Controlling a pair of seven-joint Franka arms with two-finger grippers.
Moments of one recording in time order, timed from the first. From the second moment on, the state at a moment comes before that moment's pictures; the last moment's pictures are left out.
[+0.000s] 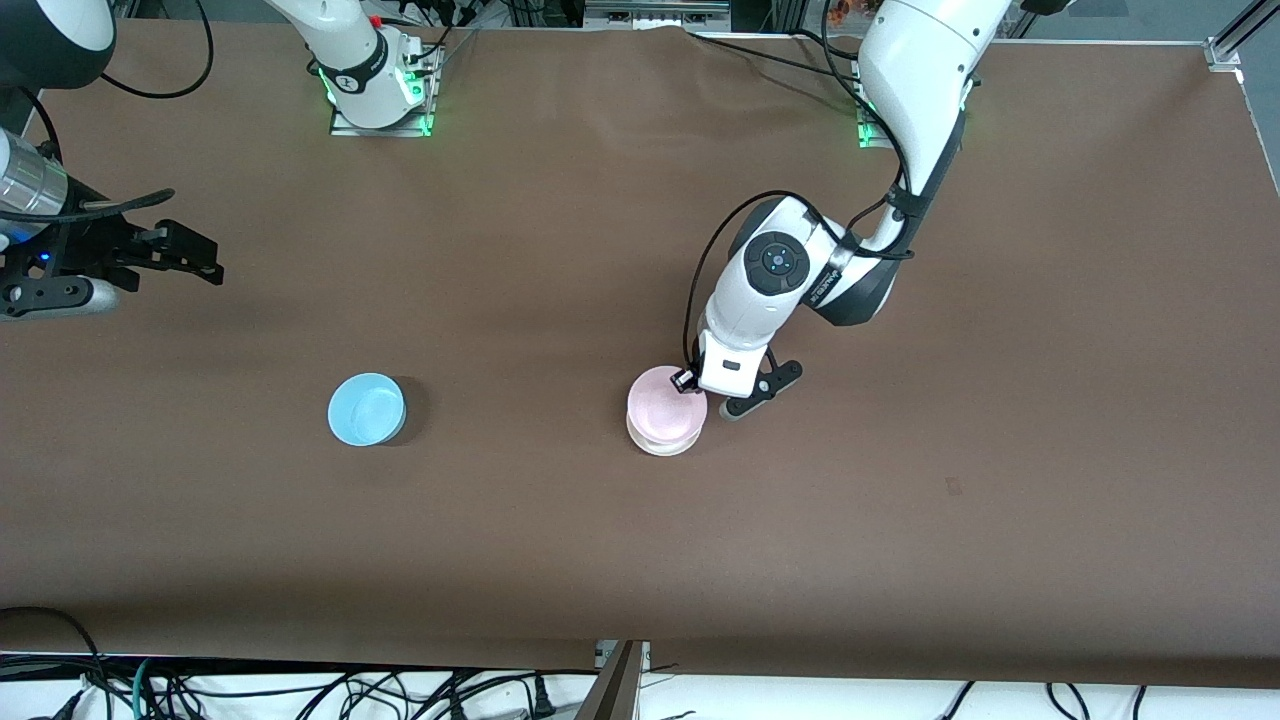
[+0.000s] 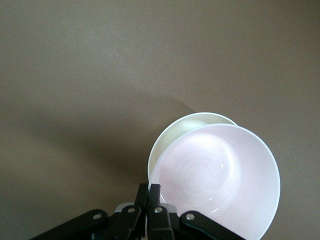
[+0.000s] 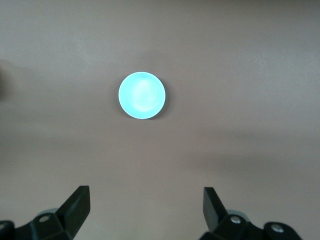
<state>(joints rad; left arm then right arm) -0.52 0.66 -0.10 -1.62 -0.07 2.44 -1.17 0.08 0.11 -0.04 -1.55 0.03 1.61 -0.05</state>
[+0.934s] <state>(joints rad) -0.53 0.67 -0.09 -1.62 -0.03 2.45 -1.23 0.08 0.14 -0.04 -1.54 0.03 1.62 -0.05</state>
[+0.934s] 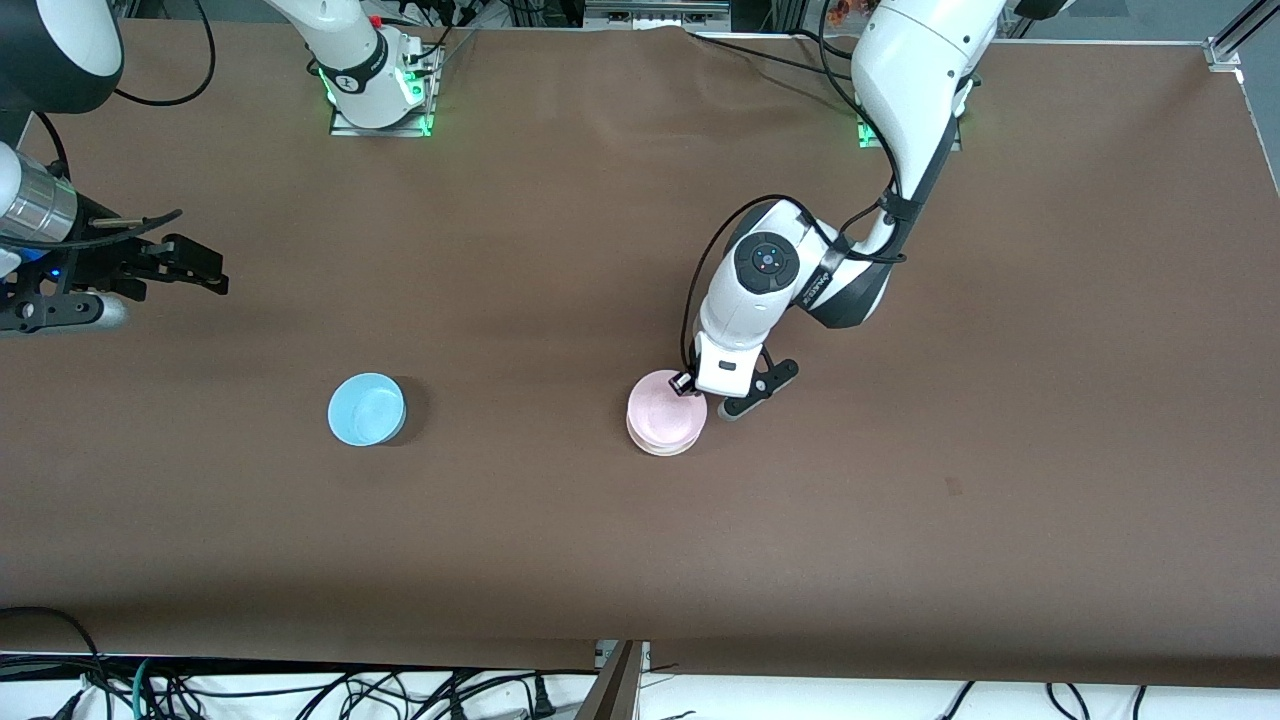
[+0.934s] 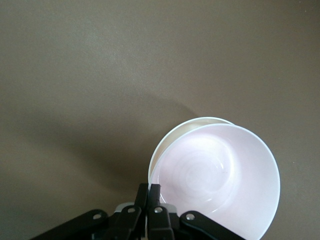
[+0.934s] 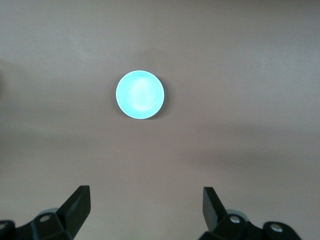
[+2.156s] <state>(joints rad) -0.53 0.71 -0.09 -1.58 -0.02 2.46 -1.26 0.08 0.14 -0.04 -1.54 0.03 1.62 -0.05</state>
